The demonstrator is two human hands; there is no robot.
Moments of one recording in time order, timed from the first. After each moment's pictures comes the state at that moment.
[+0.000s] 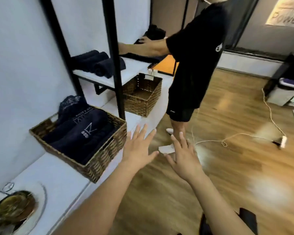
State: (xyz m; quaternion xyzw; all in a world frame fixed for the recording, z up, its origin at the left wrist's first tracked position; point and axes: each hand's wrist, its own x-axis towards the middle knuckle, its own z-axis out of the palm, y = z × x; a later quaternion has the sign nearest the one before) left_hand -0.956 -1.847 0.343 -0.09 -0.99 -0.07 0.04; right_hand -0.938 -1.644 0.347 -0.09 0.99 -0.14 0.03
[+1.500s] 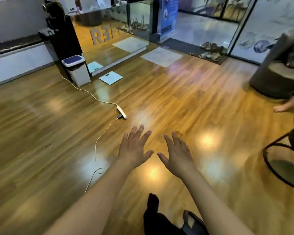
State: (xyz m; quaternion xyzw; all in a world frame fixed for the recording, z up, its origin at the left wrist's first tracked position) left_hand -1.335 -0.970 0.300 -0.69 -0.72 -0.02 -0.07; right_hand -1.144 -0.942 0.295 0.56 0.81 -0.18 -0.03
